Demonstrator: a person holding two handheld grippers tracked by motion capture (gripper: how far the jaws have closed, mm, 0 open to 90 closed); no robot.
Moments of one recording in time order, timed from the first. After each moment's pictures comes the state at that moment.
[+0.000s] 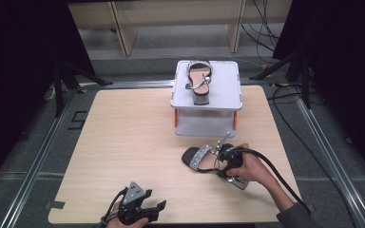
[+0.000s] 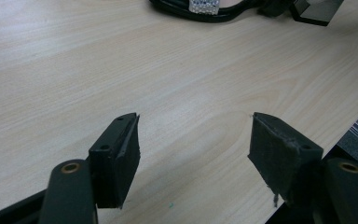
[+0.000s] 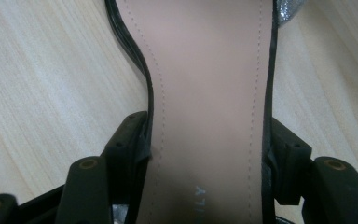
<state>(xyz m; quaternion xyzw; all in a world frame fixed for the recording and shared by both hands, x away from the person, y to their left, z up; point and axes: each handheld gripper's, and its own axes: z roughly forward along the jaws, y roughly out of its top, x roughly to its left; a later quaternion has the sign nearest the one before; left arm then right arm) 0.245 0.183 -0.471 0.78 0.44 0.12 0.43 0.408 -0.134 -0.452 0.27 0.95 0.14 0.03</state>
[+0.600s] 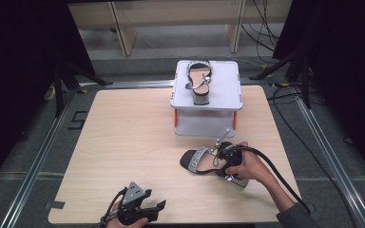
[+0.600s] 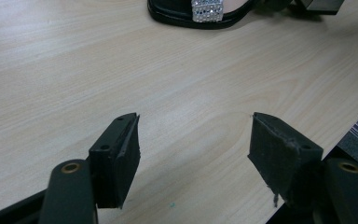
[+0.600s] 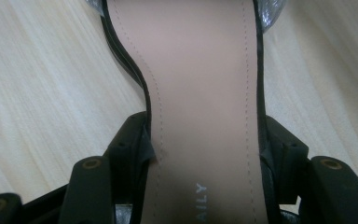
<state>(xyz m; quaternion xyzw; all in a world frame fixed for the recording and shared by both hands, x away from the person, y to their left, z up) 0.244 0.184 -0.470 0.77 0.45 0.12 0.43 0.410 -0.130 -0.446 0.28 0.95 0.14 0.02</state>
